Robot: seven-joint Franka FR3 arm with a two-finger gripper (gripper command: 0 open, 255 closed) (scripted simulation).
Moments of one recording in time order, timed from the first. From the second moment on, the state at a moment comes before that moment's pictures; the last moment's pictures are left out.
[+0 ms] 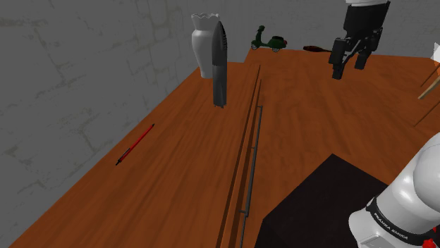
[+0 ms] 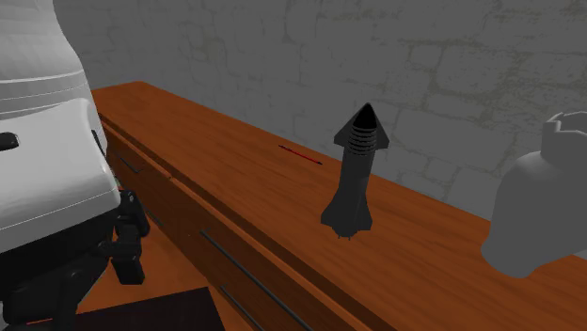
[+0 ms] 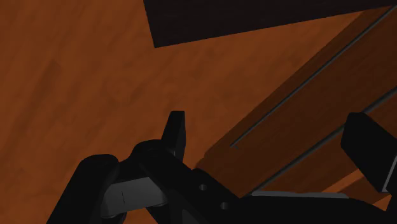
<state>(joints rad) 0.01 -0.79 -0.01 -2.32 -0.11 1.42 0.17</state>
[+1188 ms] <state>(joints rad) 0.11 -0.44 -0.01 -2.05 0.00 1.81 0.08</state>
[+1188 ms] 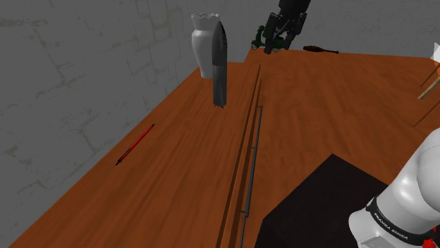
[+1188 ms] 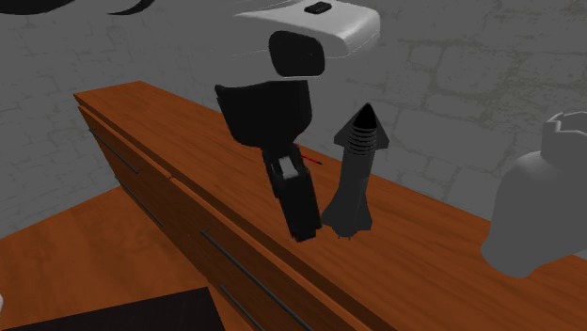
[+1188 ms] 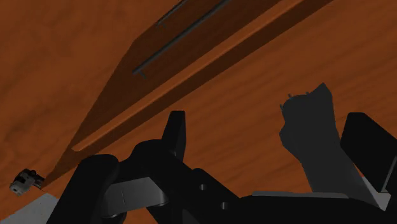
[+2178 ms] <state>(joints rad) 0.19 -0.12 0.02 -1.62 0.11 1.99 -0.03</state>
